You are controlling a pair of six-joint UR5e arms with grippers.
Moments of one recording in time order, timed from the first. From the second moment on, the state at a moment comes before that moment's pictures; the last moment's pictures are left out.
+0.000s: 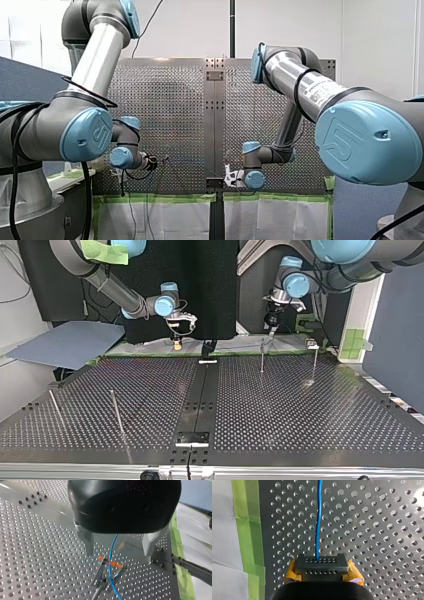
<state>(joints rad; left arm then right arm) -0.01 -2.14 -2.27 -2.14 -1.40 -1.84 2.13 -0.49 1.47 -0.78 1.70 1.50</state>
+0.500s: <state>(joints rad) -0.09 -2.14 -2.26 -2.12 -1.48 -1.82 2.13 -0.49 1.47 -0.78 1.70 1.50</state>
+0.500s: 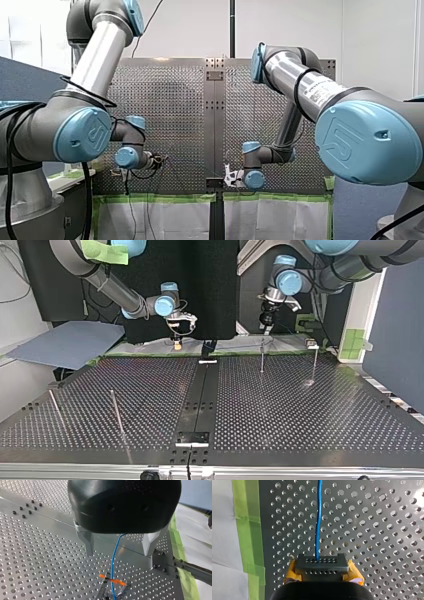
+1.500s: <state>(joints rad) -0.15 -2.17 -2.21 -2.11 -1.60 -1.82 2.13 -0.49 1.47 -0.78 1.69 1.52</state>
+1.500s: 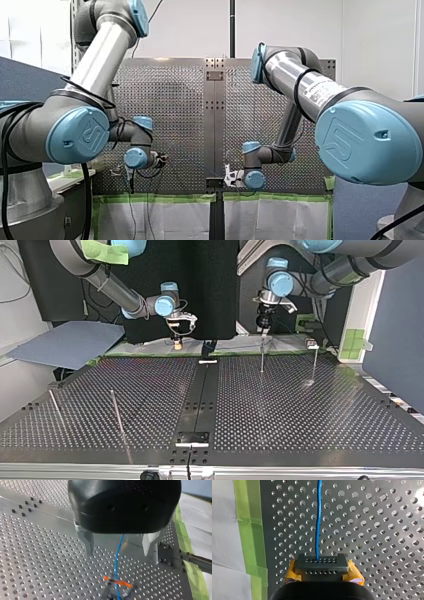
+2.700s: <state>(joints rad) -0.17 -2.25 -2.19 -2.14 -1.68 -1.72 2.13 -0.49 1.47 -0.77 1.69 1.52</state>
